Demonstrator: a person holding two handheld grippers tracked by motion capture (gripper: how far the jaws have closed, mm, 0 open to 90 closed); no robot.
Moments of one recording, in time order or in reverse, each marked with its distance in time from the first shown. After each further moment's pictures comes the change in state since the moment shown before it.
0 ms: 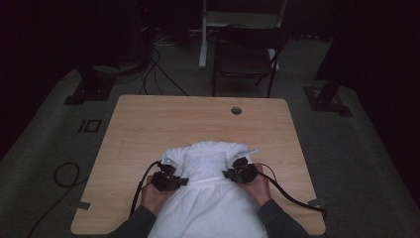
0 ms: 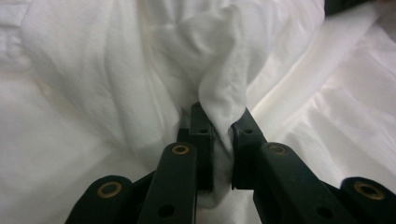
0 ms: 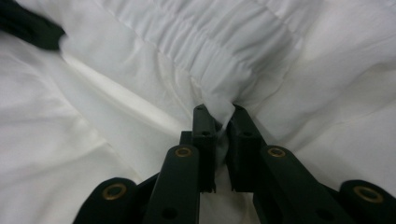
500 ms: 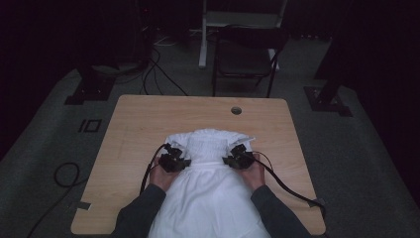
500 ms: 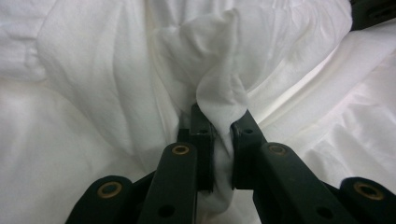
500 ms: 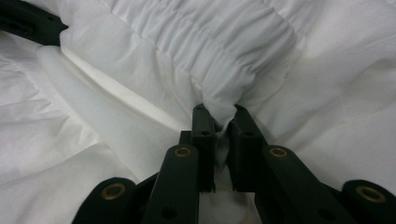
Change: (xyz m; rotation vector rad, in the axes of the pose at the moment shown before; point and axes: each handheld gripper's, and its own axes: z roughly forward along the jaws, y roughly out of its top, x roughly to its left) left arm 0.032 0.061 0.035 -0.025 0.156 0.091; right arm -0.039 0.032 0.028 -0.025 -0.082 0.045
